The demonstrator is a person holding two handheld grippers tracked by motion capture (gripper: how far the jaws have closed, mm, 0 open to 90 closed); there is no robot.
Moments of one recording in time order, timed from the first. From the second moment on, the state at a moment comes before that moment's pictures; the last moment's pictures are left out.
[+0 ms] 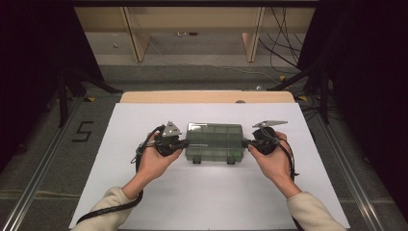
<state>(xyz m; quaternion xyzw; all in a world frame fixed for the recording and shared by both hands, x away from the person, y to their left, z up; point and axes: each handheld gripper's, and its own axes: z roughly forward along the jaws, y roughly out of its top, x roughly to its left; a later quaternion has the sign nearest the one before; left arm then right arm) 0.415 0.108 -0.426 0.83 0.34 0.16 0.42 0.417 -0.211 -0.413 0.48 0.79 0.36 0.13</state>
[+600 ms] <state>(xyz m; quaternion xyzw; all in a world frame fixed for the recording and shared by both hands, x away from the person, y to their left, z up) 0.415 0.107 -0.431 0.83 0.33 0.16 0.41 0.417 -0.209 -0.421 0.47 0.79 0.37 0.13</state>
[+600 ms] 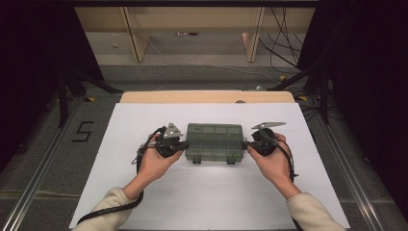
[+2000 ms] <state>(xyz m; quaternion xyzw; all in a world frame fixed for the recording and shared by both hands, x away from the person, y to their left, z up) 0.414 0.102 -0.442 0.84 0.33 0.16 0.40 0.415 -0.206 -0.427 0.48 0.80 0.34 0.12</state>
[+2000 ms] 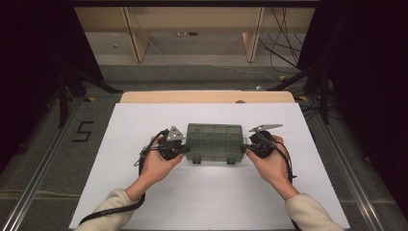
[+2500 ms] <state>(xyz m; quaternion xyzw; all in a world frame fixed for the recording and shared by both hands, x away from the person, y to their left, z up) 0.415 0.100 -0.446 0.84 0.33 0.16 0.39 0.415 -0.205 -0.430 0.47 0.81 0.34 0.11</state>
